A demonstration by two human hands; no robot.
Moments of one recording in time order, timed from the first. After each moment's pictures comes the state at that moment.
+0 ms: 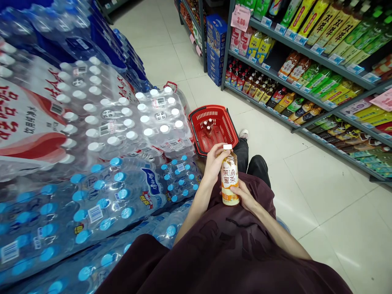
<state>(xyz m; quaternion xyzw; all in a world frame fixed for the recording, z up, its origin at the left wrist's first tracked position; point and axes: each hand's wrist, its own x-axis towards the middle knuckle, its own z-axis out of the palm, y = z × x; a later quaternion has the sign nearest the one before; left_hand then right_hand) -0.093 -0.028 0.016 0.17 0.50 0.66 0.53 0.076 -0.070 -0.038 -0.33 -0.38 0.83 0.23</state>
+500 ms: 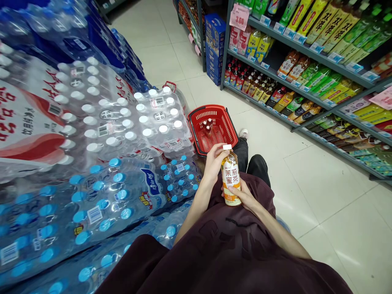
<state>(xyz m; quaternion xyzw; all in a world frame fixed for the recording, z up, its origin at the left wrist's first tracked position) -0.093 -0.027 0.014 0.18 0.51 0.65 0.53 0.074 -0.068 -0.025 -0.34 -0.37 0.83 0.23</state>
